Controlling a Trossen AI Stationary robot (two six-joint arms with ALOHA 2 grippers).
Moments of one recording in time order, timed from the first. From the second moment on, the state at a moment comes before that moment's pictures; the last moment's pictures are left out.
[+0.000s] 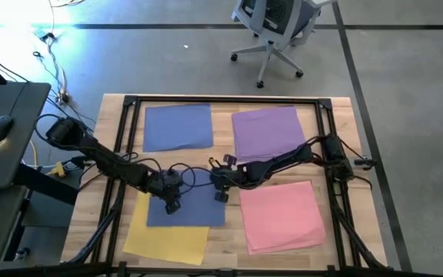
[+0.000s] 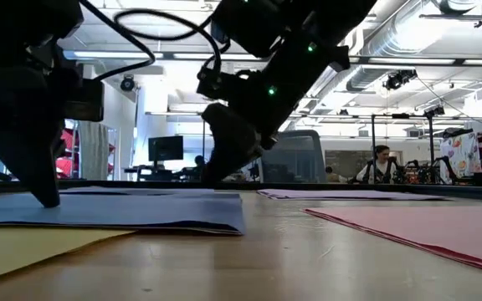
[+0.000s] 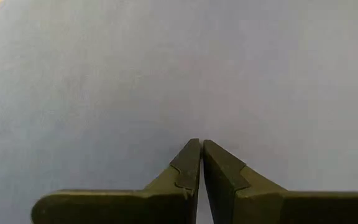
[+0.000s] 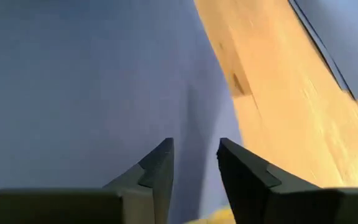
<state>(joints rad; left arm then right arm) -0.44 1.41 0.50 -0.19 -0.17 -0.92 0.17 2.09 1.33 -0.15 0.31 0.20</state>
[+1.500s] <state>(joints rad) -0.43 1.42 0.47 -0.17 -0.20 -0.91 0.13 2.08 1.37 -0.06 0.12 0.15</state>
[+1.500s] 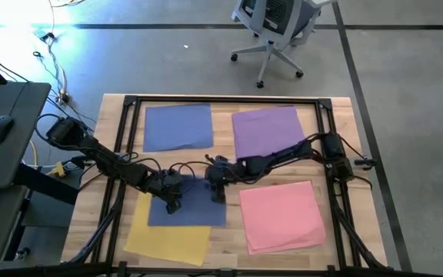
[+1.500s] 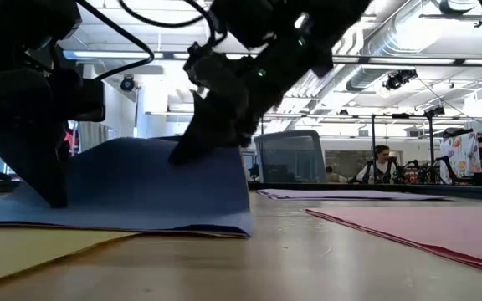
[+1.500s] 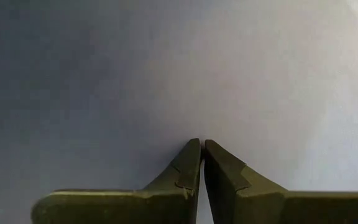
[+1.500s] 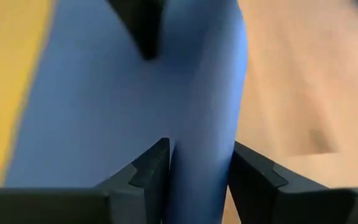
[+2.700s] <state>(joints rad) -0.43 1.42 0.47 -0.17 -0.21 -0.92 0.25 2.13 1.40 -0.09 0.36 -0.02</state>
